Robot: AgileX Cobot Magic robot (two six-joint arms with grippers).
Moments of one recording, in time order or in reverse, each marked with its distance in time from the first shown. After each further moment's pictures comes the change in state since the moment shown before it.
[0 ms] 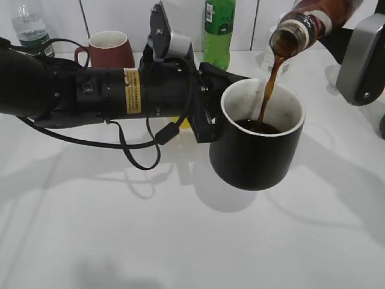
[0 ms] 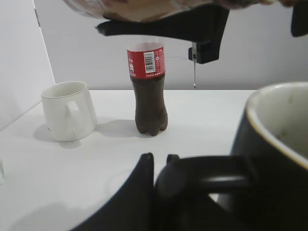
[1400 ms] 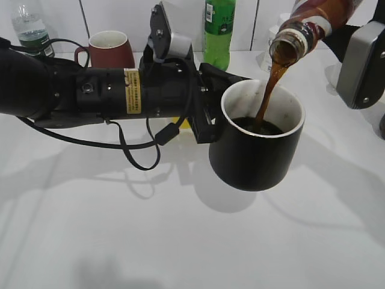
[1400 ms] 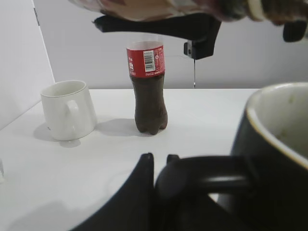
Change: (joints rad) left arm 0.000 0.000 0.000 0.003 0.003 0.000; right arm 0.000 0.000 0.000 0.008 -0.002 -0.102
